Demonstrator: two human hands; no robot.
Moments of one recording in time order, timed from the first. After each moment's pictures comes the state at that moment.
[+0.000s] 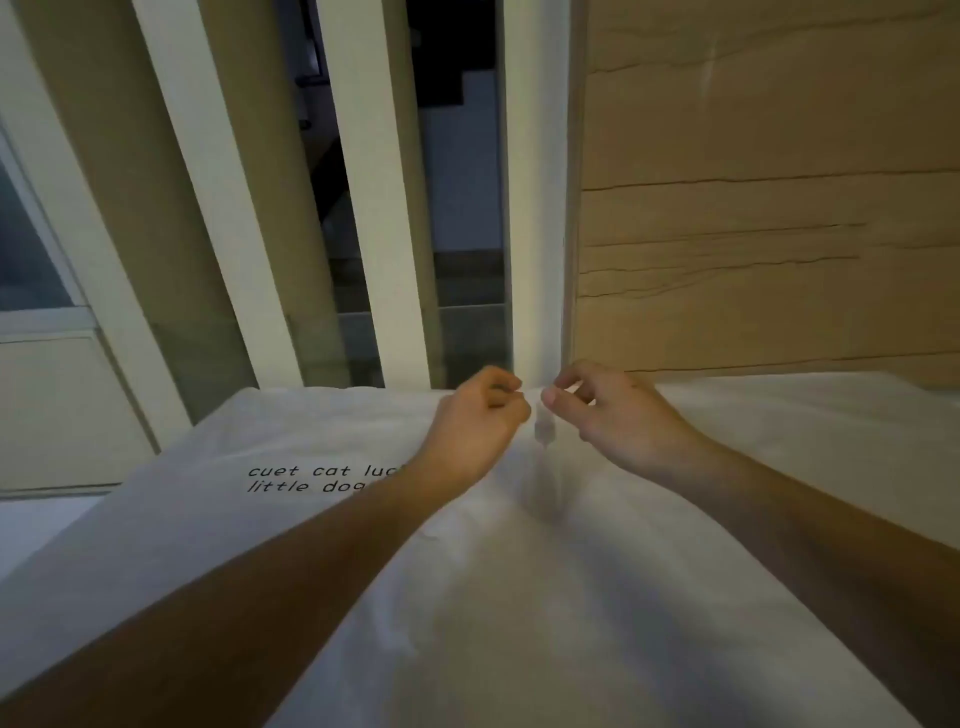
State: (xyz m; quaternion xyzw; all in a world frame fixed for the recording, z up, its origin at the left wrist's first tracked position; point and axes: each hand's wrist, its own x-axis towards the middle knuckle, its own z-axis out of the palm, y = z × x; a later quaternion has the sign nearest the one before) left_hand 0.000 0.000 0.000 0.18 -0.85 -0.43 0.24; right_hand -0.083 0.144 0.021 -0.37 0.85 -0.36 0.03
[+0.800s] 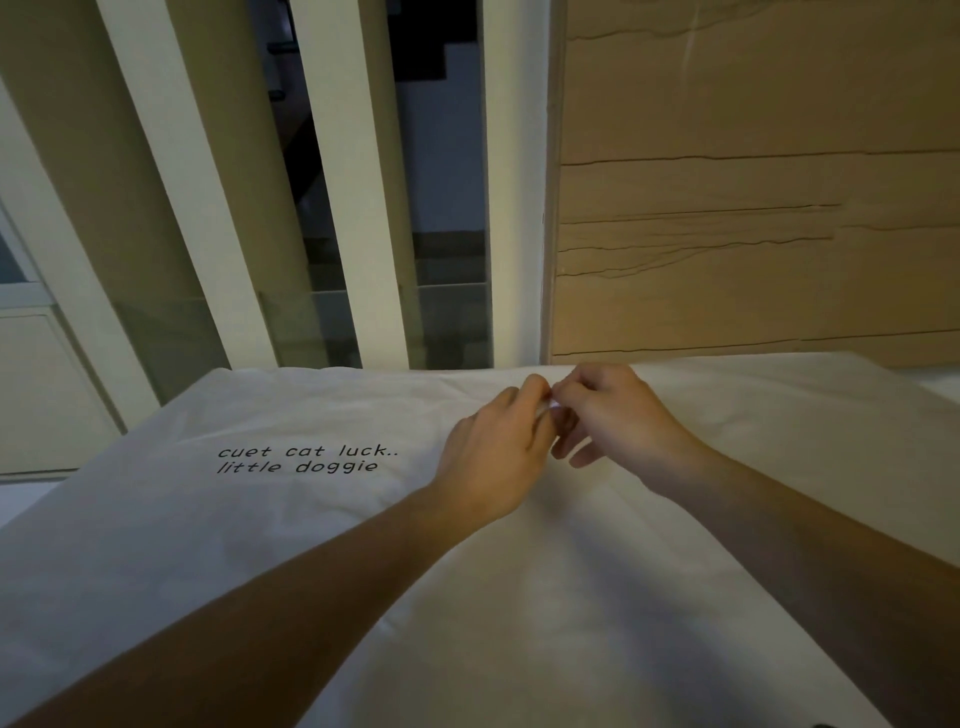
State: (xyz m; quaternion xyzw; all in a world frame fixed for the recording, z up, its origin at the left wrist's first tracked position) left_hand -0.002 0.045 -0.028 0.07 -0.94 -0.18 0.27; right_hand -0.081 0.160 0.007 -0.28 0.80 -0.52 0.13
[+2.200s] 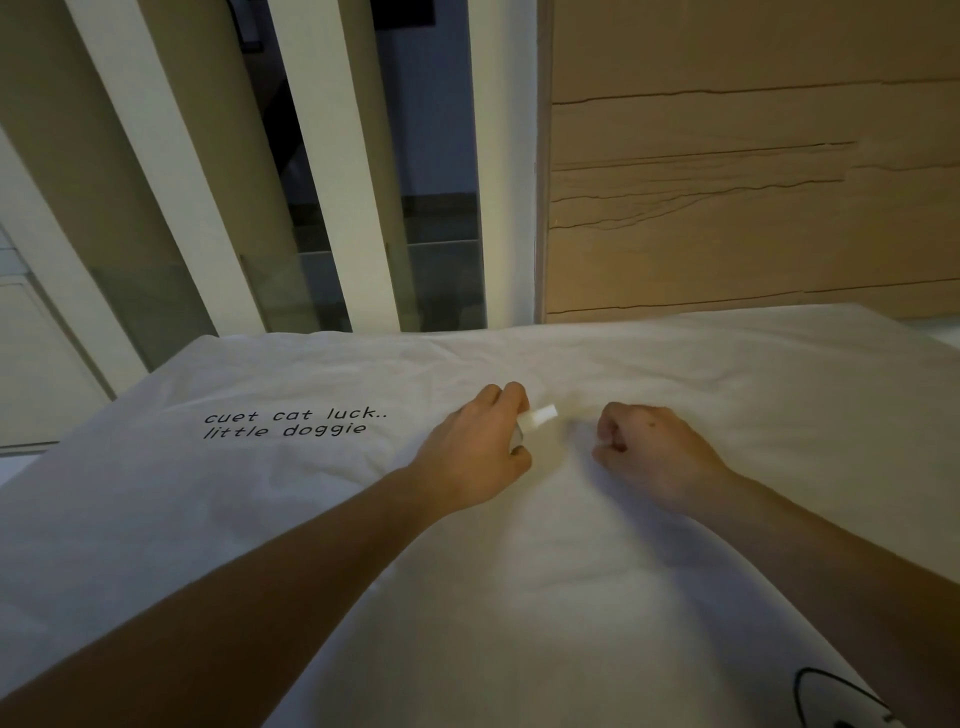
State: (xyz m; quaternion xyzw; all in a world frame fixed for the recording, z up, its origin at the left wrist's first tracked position) left_hand -0.008 0.018 -0.082 0.05 -0.97 -0.16 0.16; right_hand -0.120 0.205 -0.083 -0.34 0.92 -0.21 0.02
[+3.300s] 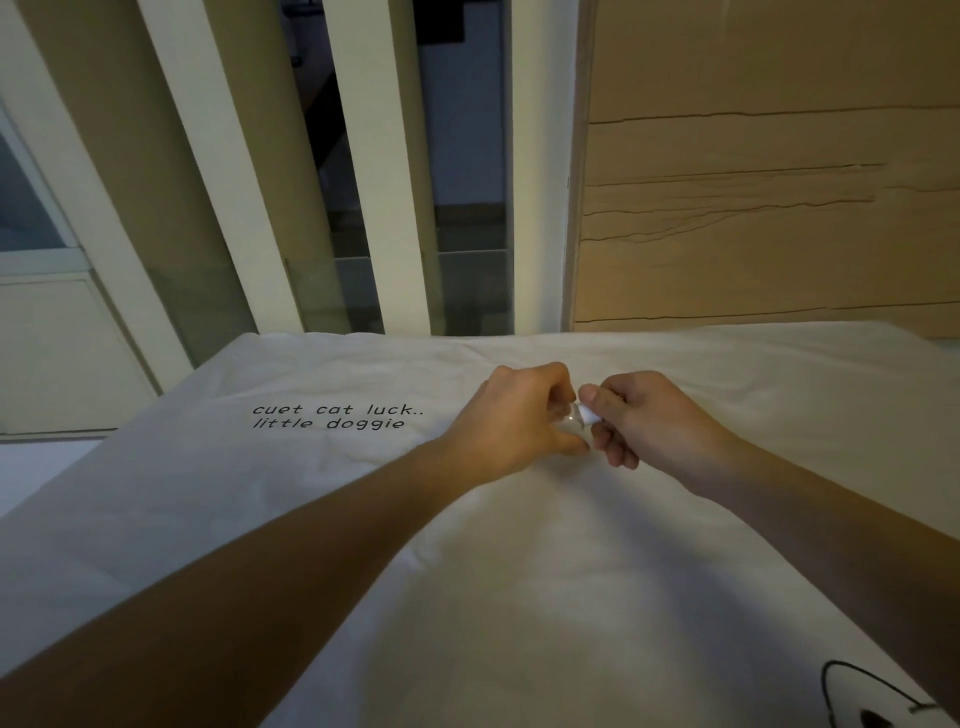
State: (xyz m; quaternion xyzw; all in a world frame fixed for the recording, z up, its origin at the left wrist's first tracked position) left_hand 0.017 0.034 -0.030 0.03 -0.95 -0.24 0.20; right_hand -0.069 0.183 -0.030 -0.34 0.80 -0.48 0.15
